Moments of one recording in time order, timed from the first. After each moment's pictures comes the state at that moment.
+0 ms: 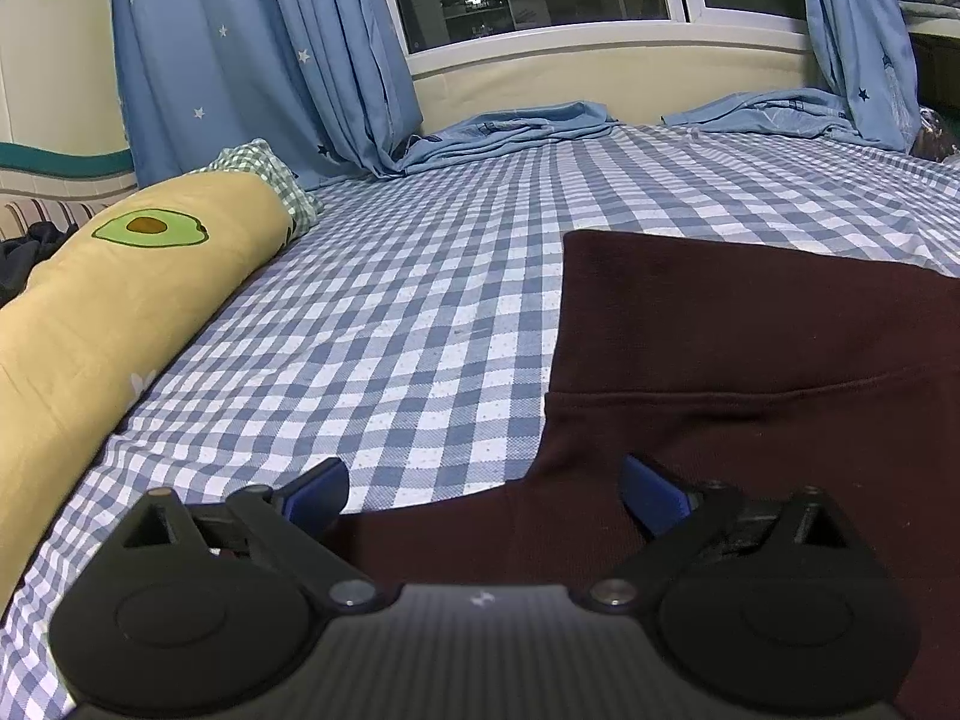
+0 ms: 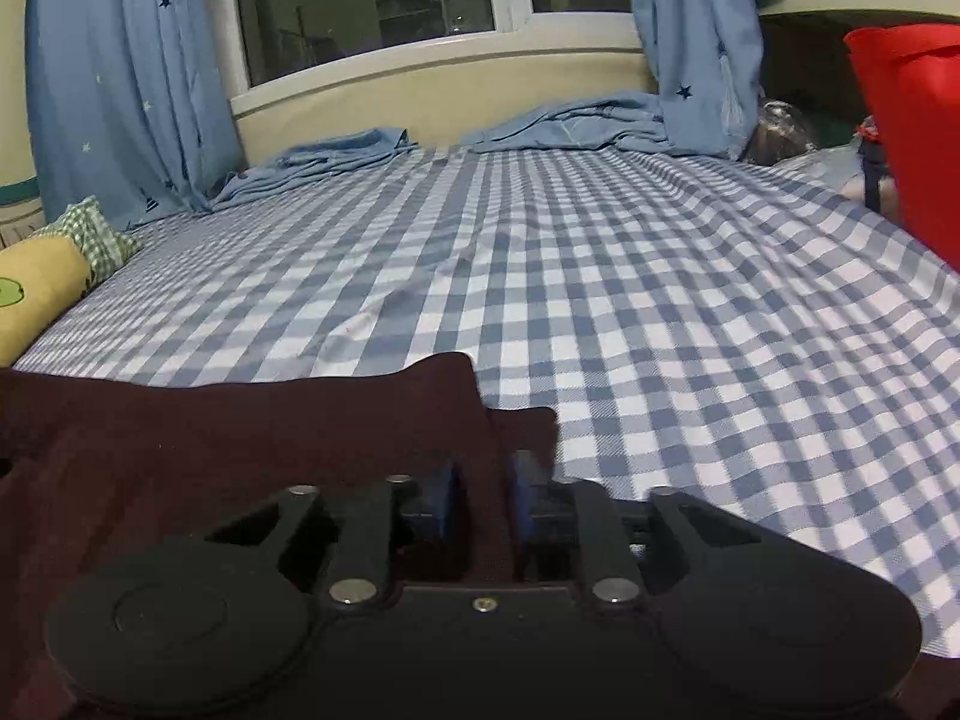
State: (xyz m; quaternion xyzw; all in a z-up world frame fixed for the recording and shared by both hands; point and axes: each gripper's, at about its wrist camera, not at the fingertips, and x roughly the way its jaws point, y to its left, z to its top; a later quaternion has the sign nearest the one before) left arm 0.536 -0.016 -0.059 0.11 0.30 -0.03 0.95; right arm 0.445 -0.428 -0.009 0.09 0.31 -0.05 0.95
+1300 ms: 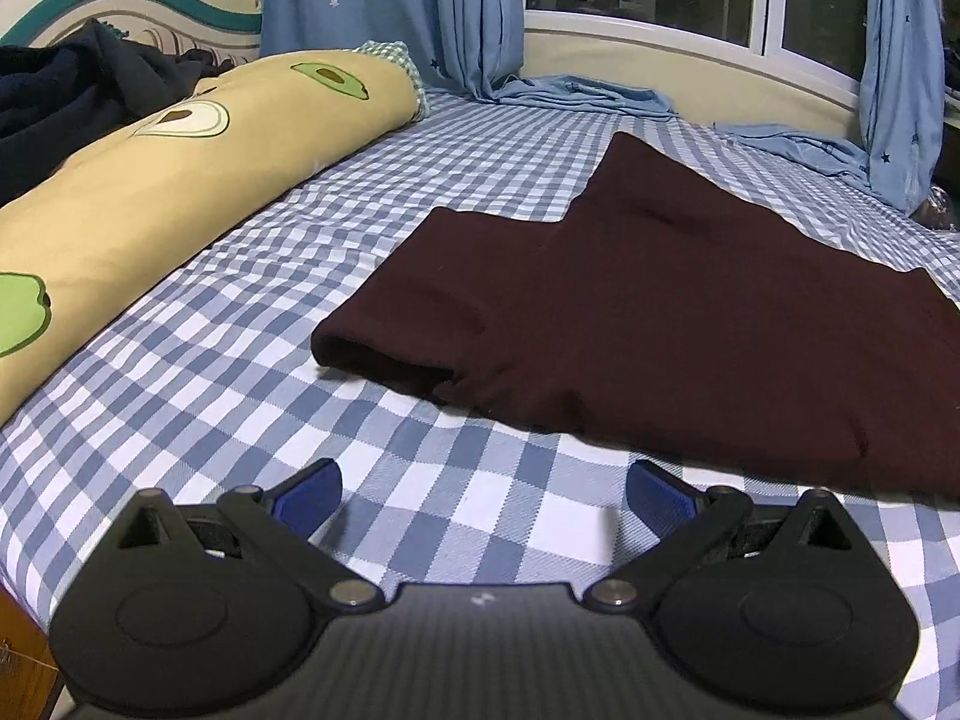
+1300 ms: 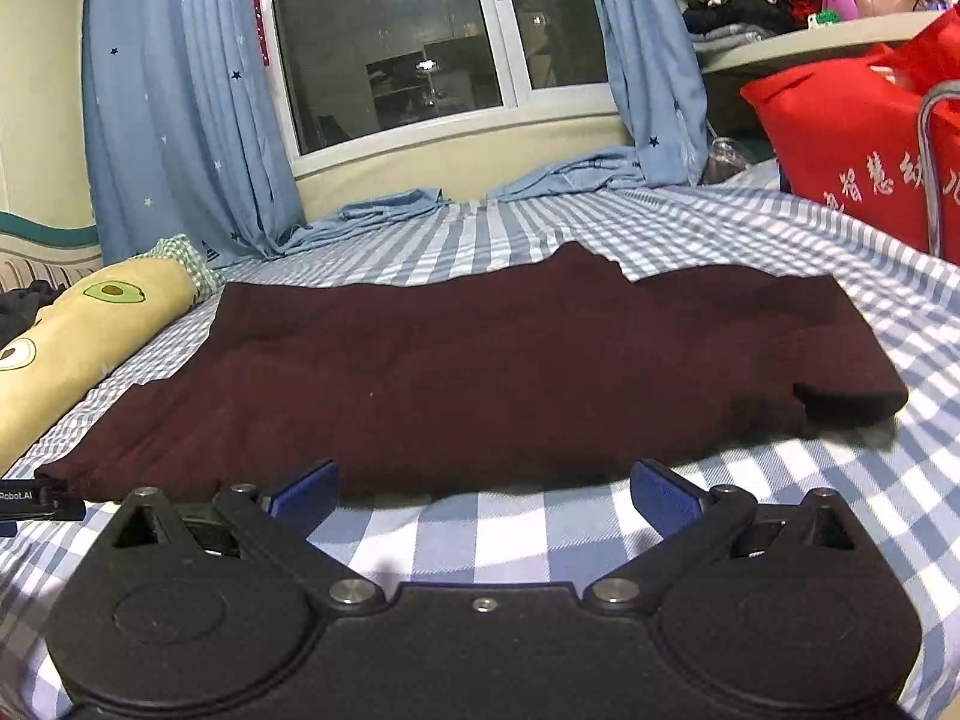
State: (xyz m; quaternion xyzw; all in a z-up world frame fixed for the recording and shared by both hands) left arm 0.269 0.044 -0.031 -0.02 0.36 0.02 0.93; right arm 0.146 -0.252 0.008 0.12 0.23 -0.07 0.96
